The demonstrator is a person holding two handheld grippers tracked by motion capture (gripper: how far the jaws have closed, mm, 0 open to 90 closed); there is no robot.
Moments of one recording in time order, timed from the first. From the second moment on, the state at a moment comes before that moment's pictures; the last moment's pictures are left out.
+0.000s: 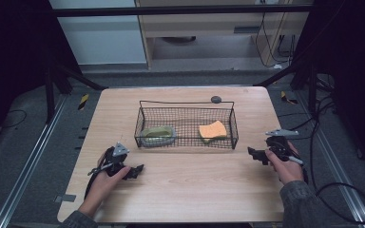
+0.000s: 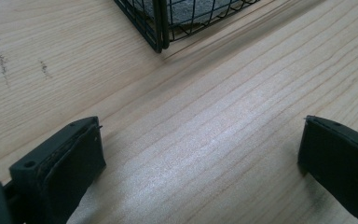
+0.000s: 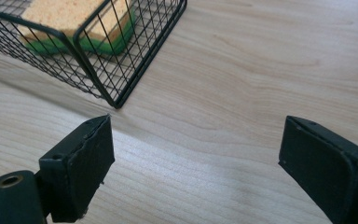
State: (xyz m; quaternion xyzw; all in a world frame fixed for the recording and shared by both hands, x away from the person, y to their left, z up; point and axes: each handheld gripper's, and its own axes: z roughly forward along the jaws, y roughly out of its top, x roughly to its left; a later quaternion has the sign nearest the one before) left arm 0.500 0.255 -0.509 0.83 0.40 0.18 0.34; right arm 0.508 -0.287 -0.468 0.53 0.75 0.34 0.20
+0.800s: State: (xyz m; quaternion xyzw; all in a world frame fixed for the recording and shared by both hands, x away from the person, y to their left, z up) left arm 0.500 0.255 -0.509 0.83 0.40 0.18 0.34; right arm 0.543 -0.292 -0.502 0.58 0.71 0.34 0.21
